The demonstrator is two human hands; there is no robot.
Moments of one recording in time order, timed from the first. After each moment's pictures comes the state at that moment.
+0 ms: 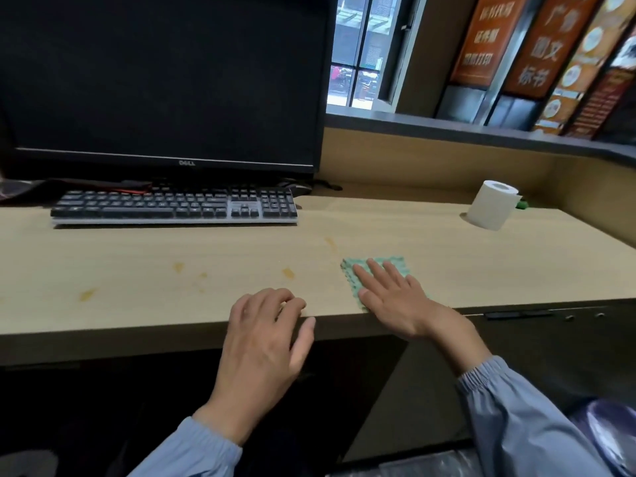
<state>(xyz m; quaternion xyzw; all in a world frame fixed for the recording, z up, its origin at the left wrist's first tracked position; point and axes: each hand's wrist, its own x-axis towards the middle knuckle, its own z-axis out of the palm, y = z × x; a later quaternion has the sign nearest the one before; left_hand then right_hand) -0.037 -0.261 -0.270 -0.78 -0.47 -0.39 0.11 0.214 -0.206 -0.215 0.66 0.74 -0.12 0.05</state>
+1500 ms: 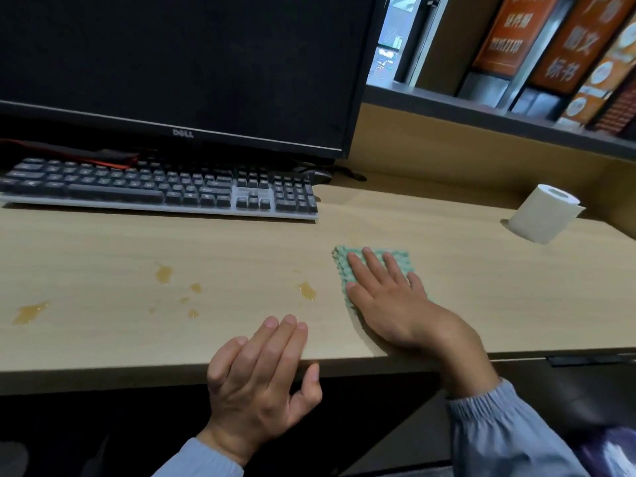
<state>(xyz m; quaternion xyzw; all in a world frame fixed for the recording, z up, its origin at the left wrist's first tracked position) -0.040 -0.197 -0.348 -0.68 -0.44 -0.48 0.33 0.153 -0.147 -0.211 0.69 0.71 -0.15 0.06</state>
